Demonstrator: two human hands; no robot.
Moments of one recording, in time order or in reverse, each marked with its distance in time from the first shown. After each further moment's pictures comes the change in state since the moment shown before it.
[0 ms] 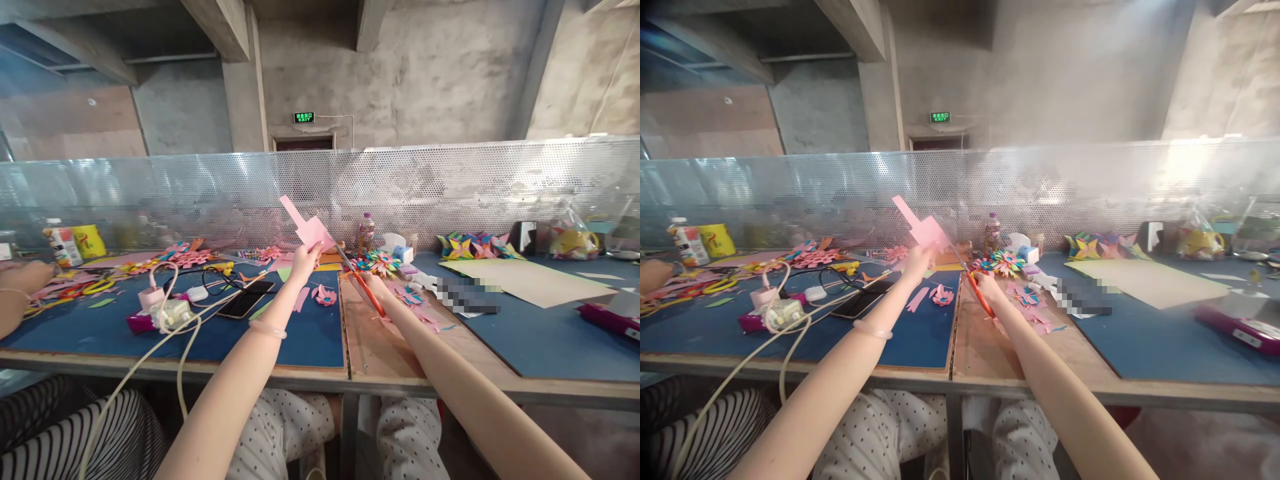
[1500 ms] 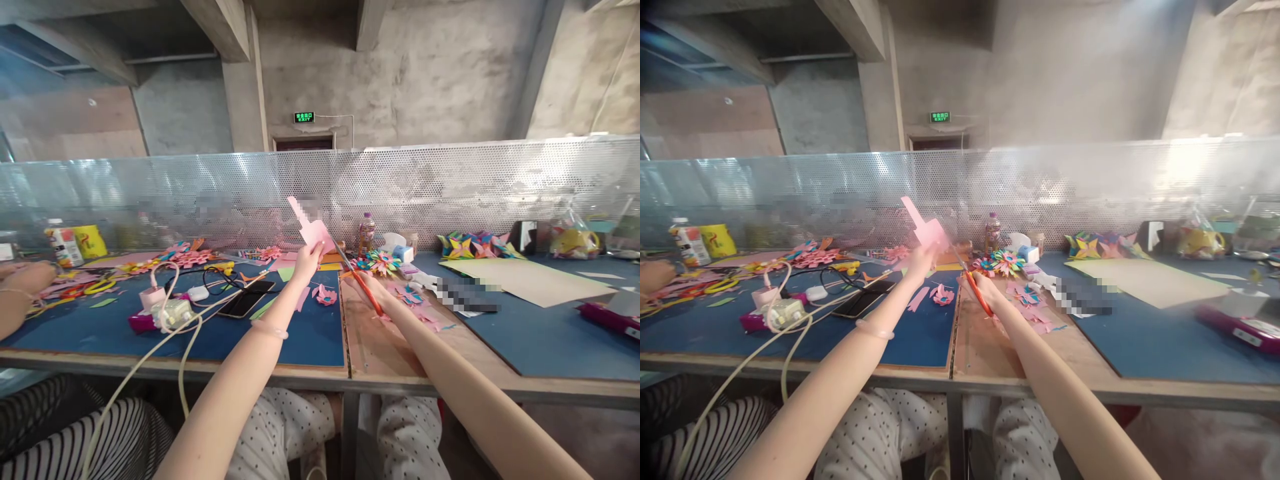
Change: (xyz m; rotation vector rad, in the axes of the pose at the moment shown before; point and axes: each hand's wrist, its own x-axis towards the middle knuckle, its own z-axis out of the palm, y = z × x) left_hand 0.001 -0.003 0.006 0.035 0.025 0.002; right_hand -0.010 -0.018 -0.003 0.117 0.021 -0.117
